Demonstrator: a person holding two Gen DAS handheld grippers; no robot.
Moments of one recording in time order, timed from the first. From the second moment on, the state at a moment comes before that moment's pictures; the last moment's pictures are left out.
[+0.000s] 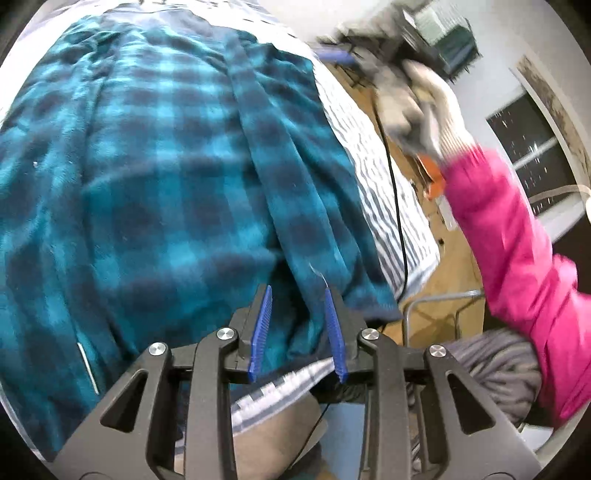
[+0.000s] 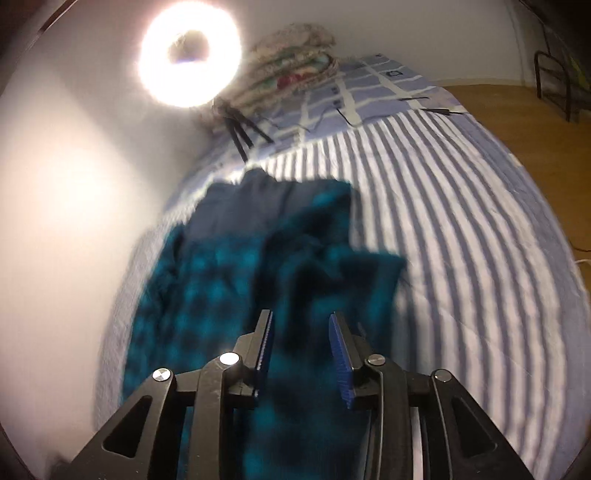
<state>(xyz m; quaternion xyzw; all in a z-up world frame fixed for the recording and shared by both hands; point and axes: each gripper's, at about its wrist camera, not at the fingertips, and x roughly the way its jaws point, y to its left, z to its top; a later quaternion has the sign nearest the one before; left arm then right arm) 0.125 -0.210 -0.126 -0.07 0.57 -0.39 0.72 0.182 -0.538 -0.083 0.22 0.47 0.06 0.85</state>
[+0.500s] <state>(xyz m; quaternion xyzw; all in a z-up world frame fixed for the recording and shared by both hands) 0.149 -0.300 -0.148 0.05 0.56 -0.33 0.76 0.132 -0.520 -0.127 0.22 0.52 0.07 0.82</state>
